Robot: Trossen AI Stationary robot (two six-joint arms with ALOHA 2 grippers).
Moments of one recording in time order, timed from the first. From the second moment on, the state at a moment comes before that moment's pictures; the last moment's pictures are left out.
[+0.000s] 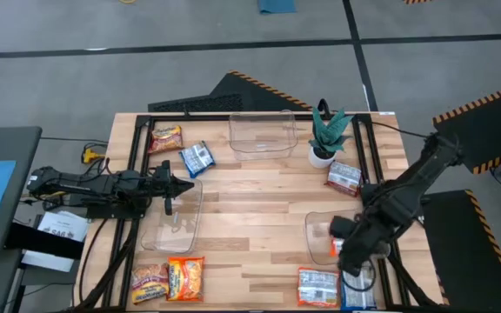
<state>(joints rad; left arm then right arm) -0.09 0.17 0.02 0.04 -0.29 -0.23 0.77 1.32 1.25 -1.05 -0.09 1.40</state>
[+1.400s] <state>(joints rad) -0.09 0.17 0.02 0.04 -0.29 -0.23 0.95 1.91 1.26 -0.78 -0.02 2.15</state>
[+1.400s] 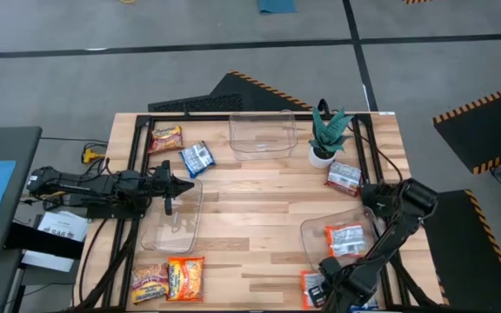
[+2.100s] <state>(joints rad) -0.09 0.17 0.02 0.04 -0.29 -0.23 0.90 1.42 1.26 -0.75 0.15 1.77</state>
